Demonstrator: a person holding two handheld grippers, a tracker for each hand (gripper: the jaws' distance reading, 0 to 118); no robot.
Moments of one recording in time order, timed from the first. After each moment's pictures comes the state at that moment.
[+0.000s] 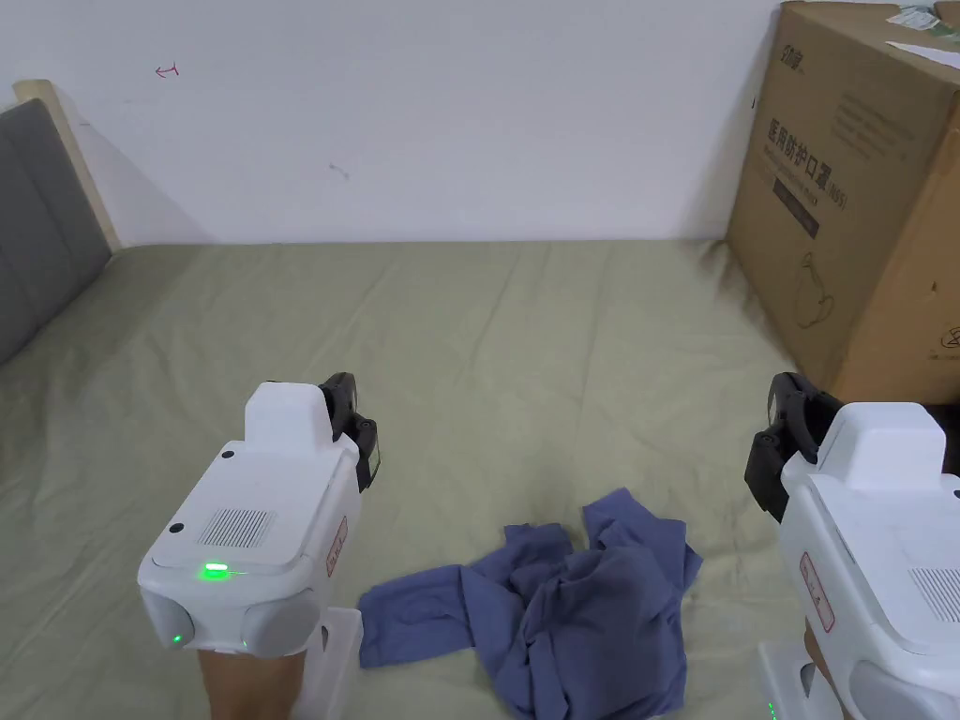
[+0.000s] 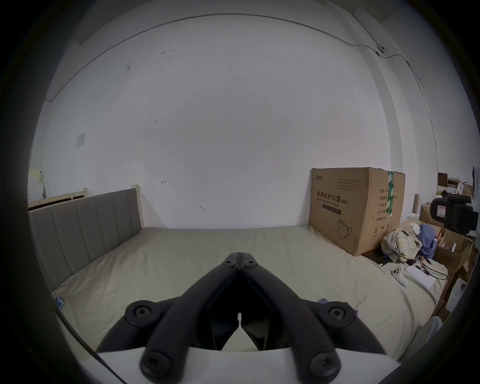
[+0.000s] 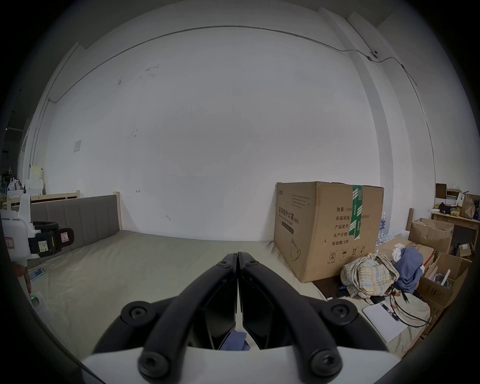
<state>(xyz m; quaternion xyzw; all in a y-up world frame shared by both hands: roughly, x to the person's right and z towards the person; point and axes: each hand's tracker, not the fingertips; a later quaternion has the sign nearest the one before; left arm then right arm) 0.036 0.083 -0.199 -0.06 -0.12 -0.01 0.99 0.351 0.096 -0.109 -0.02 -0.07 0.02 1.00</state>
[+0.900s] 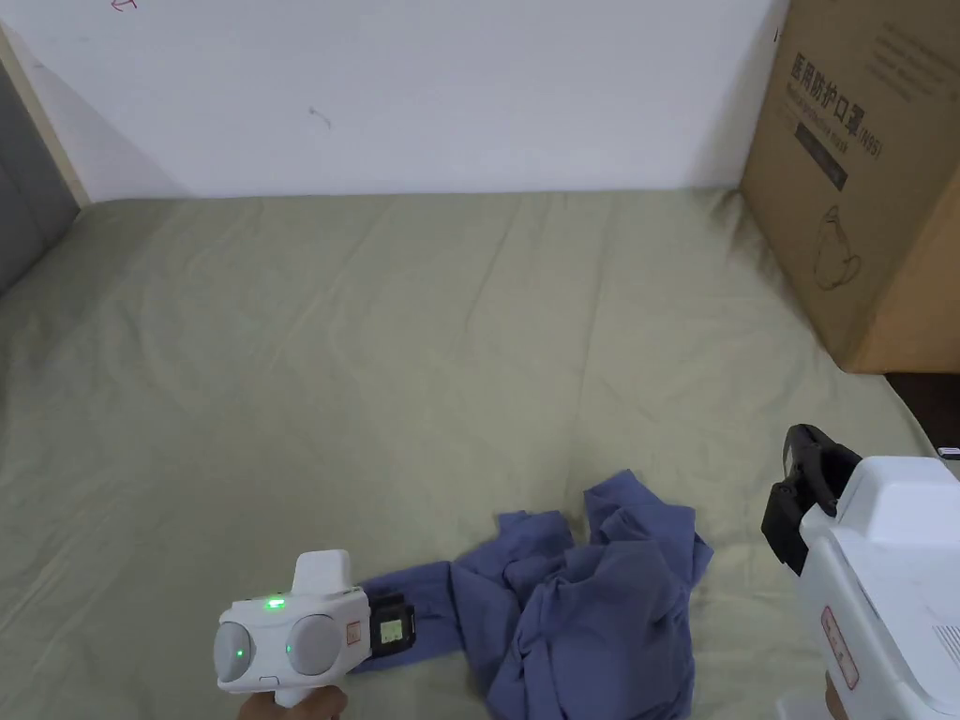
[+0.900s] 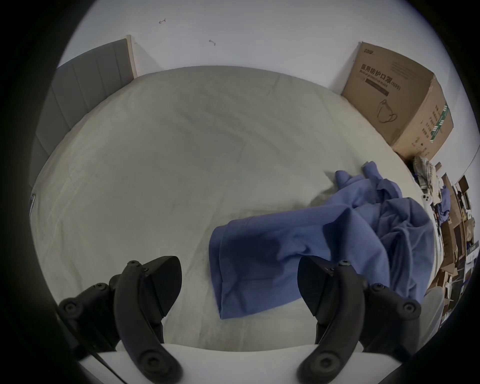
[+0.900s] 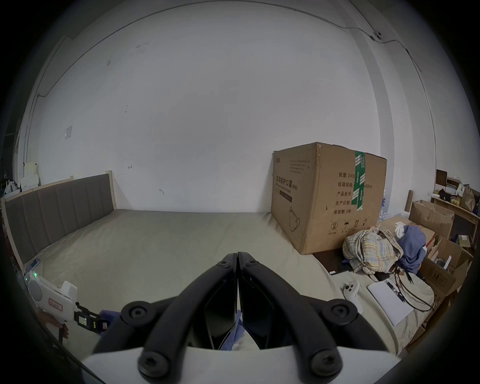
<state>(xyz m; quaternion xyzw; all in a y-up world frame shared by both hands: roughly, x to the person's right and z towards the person) 0.036 -0.121 -0.294 -0.49 -0.07 0.01 0.87 0.367 0.049 -0.146 -0.10 -0.08 0.01 0.99</state>
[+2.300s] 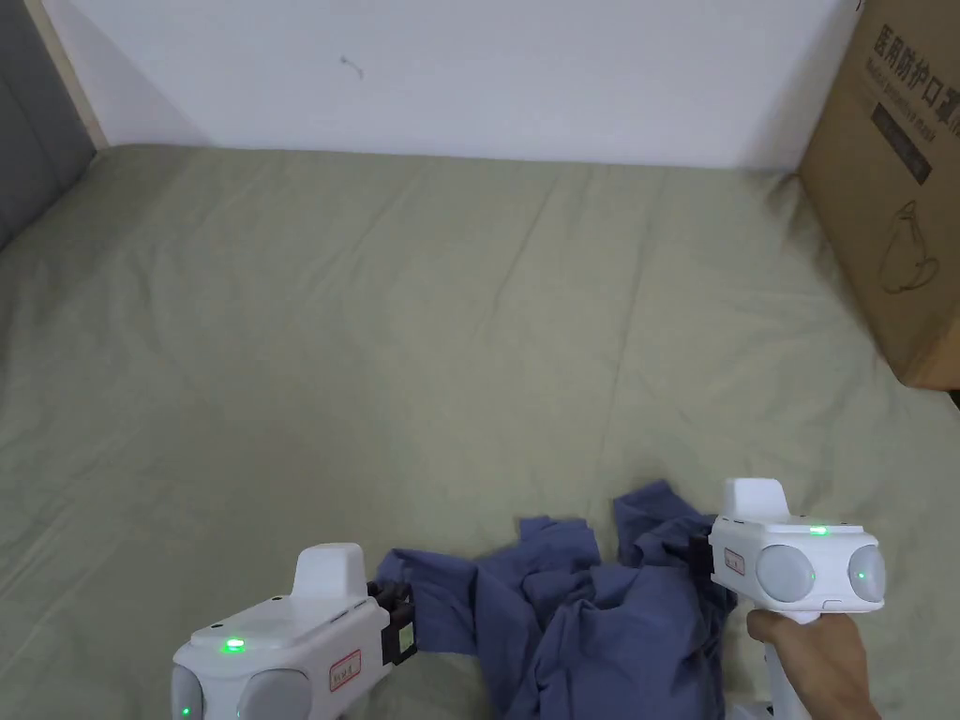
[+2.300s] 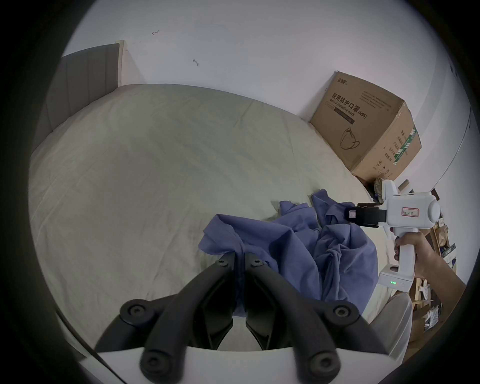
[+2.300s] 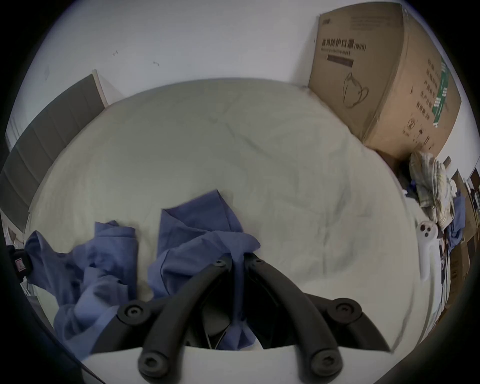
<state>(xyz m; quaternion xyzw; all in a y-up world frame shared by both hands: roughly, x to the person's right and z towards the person) 0.032 -0.073 -0.268 -0.43 -0.16 0.09 0.88 0.393 -0.109 -0.325 -0.45 -0.01 0.00 0.89</state>
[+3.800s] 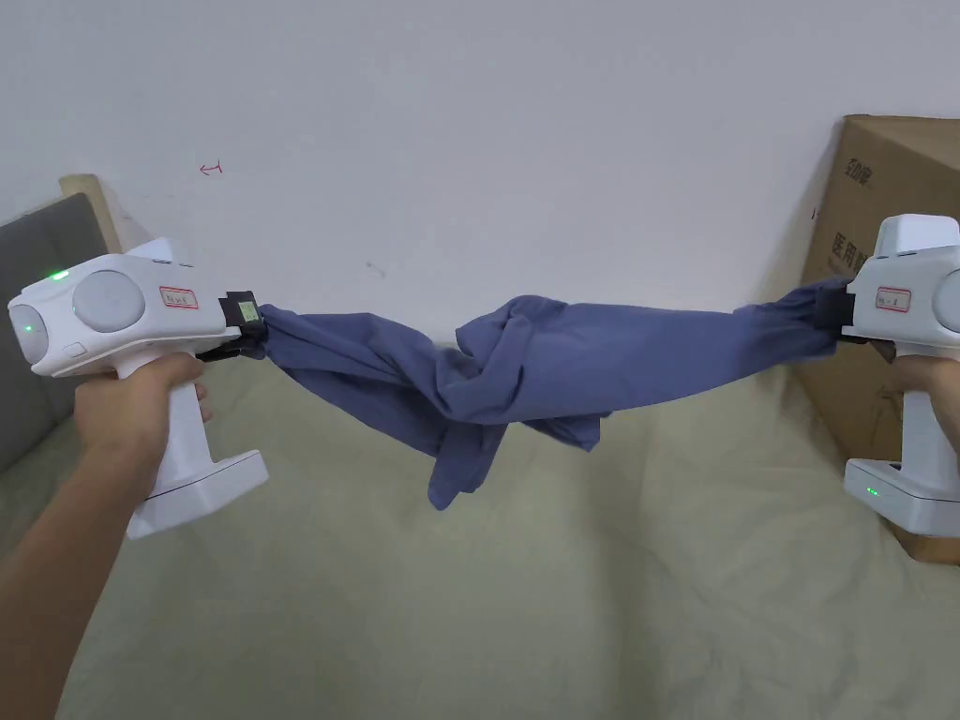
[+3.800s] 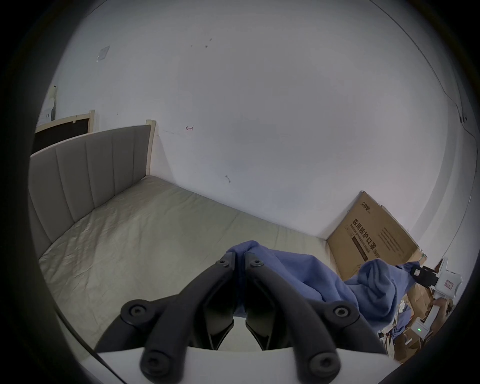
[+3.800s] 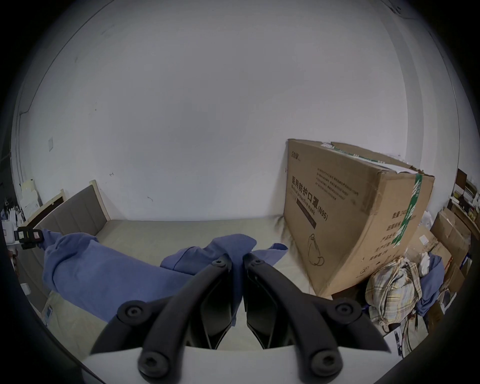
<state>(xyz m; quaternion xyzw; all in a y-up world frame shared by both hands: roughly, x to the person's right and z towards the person) -0.093 0.215 -0.512 -0.24 -0.07 0.17 0.95 0.463 0.211 -0.447 -0.21 -0.06 -0.03 0.97</state>
